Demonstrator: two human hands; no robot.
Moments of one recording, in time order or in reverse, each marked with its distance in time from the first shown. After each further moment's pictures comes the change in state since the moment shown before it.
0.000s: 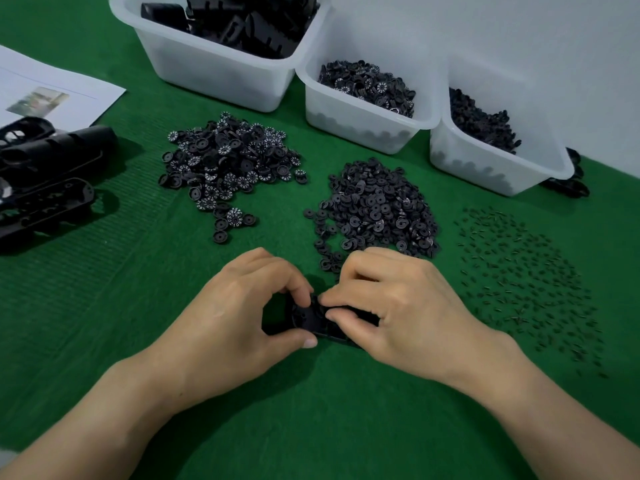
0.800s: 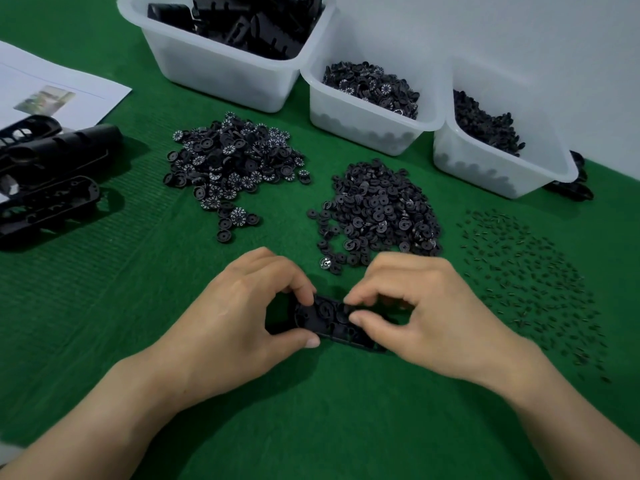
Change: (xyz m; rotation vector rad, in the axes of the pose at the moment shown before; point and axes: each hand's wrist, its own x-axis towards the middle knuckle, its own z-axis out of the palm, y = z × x) left_hand -0.001 -0.001 0.000 0.015 -0.010 -0.011; right_hand -0.010 0.010 -0.009 0.238 -0.045 0.191
